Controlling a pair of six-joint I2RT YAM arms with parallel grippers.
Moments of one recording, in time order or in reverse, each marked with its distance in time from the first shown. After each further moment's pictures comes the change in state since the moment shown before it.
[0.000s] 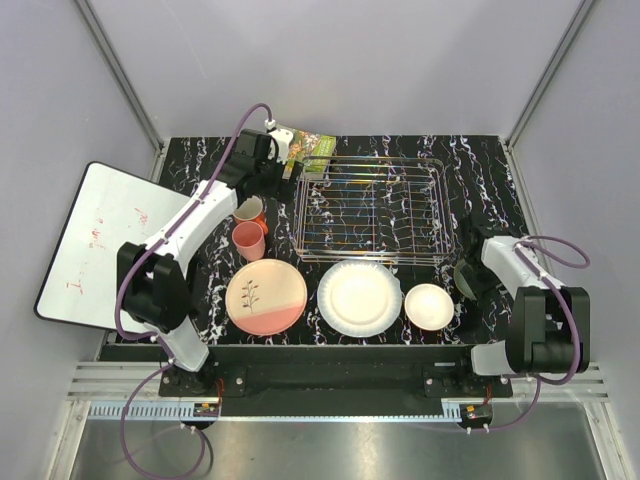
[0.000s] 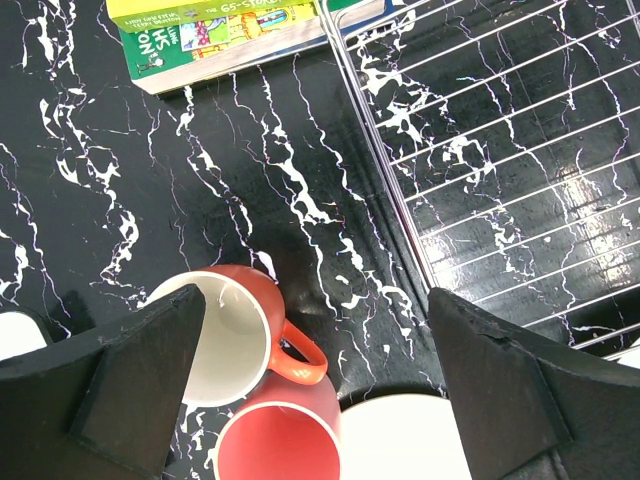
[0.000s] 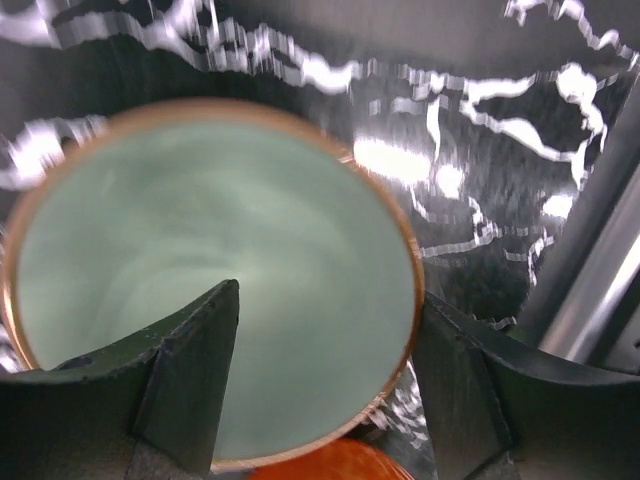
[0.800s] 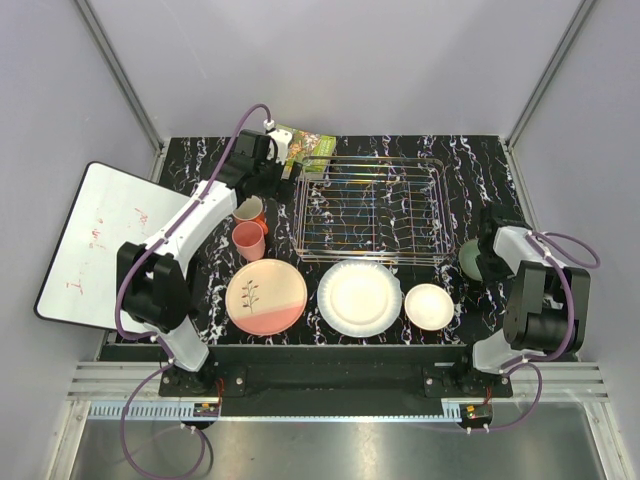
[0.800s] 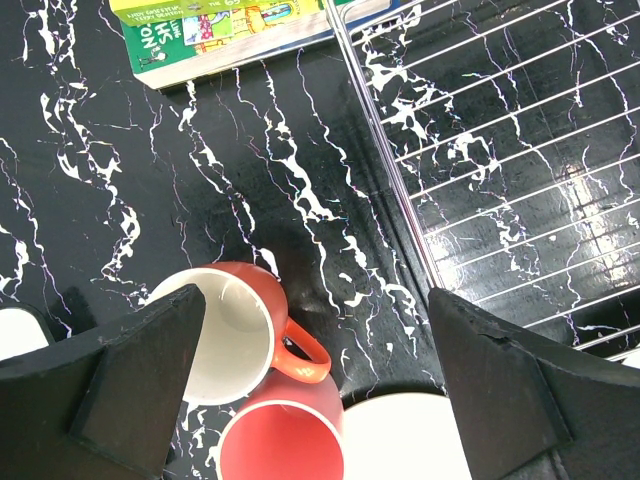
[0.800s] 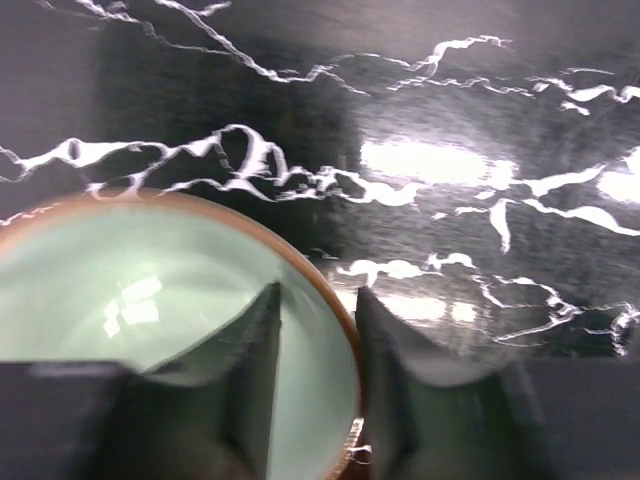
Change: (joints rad) left arm 0.006 0.000 -0.006 0.001 0.000 0.000; right arm -0.172 0.139 0.070 0.164 0.010 -0.020
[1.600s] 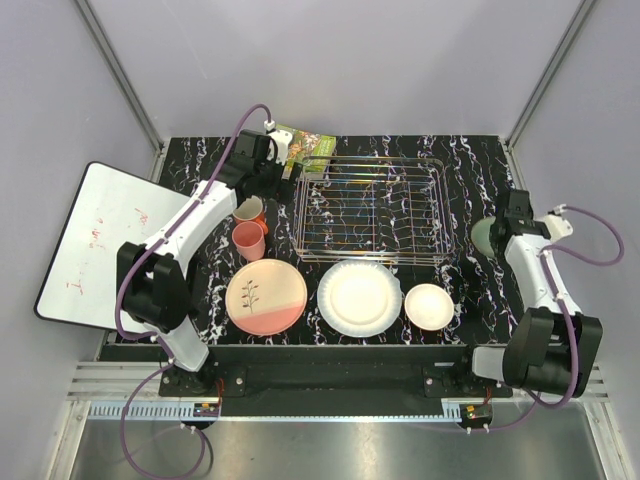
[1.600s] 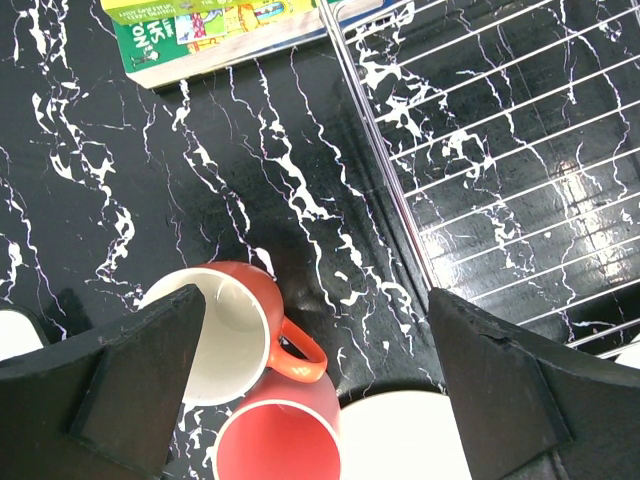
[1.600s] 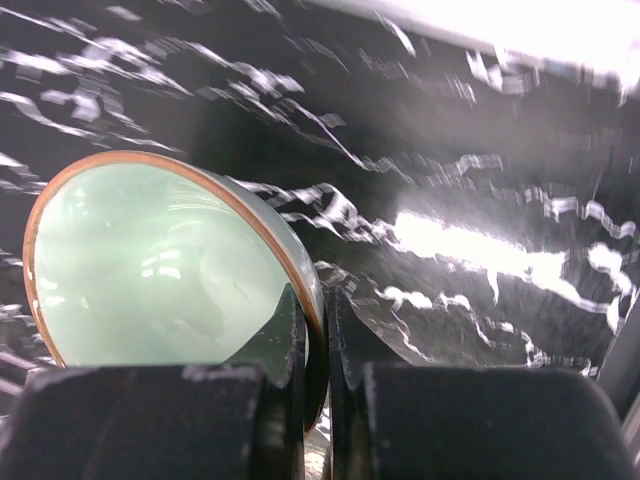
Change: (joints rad) left arm 0.000 0.000 0.000 -0.003 0.015 0.000; right arm -0.026 -0.235 0.040 0.046 0.026 -0.216
